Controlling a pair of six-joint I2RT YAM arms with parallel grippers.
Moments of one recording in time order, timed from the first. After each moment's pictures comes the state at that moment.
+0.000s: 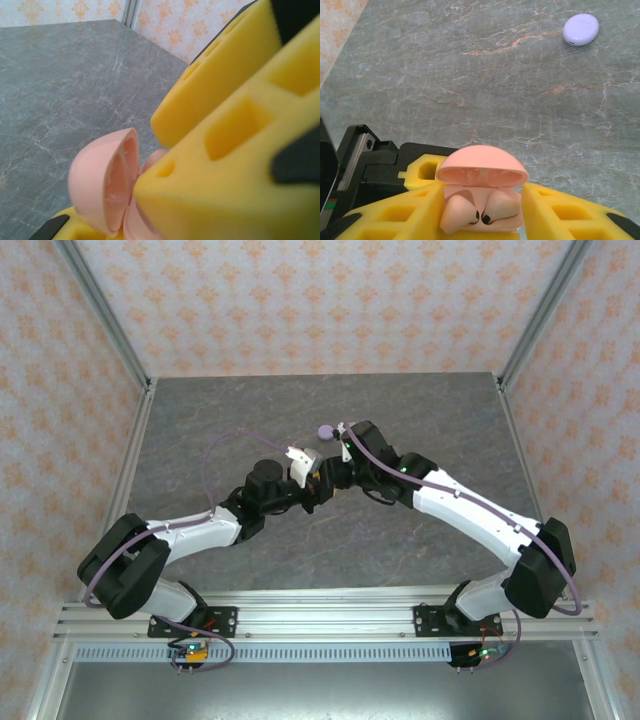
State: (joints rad) left arm -0.64 1.43 0.64 0.53 0.34 -0.25; right arm 0.78 1.41 1.21 -0.55 -0.02 0.47
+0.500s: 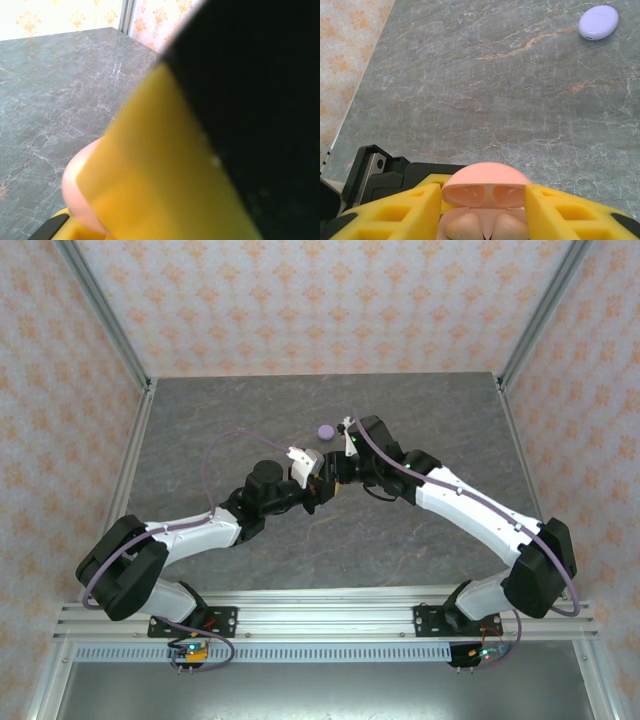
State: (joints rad) left arm -0.65 1.42 0.64 0.54 0.32 -0.22; right arm 0.74 1.41 1.20 -0.51 -0.11 0.53
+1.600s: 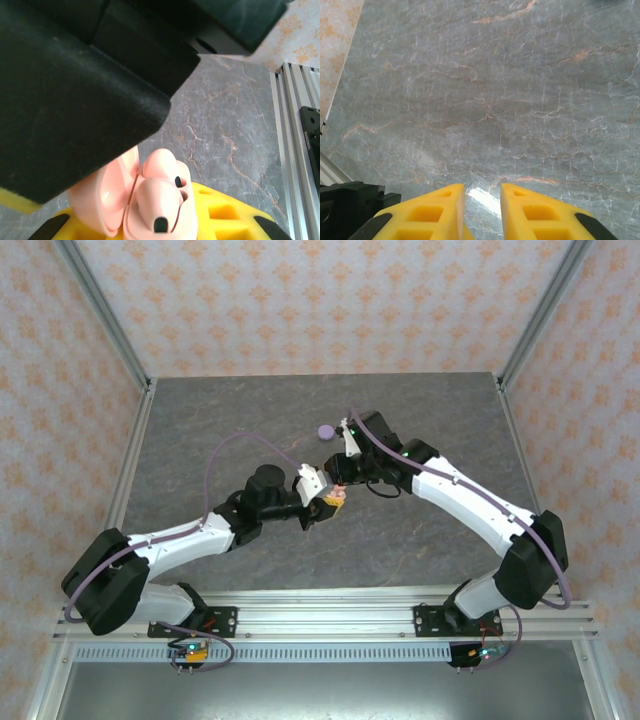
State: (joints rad) left arm -0.70 1.32 0.64 0.32 0.45 0.09; right arm 0.69 1.48 1.29 -0.67 -0.23 0.48
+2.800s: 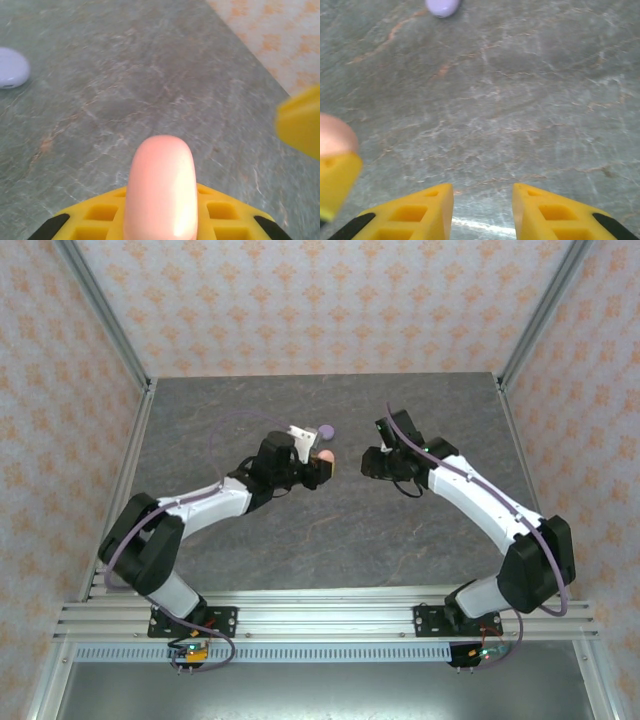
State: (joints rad) left arm -0.54 1.61 0.94 0.14 0.30 -0.39; right arm 0.51 1.43 1.18 -0.73 -0.01 0.57
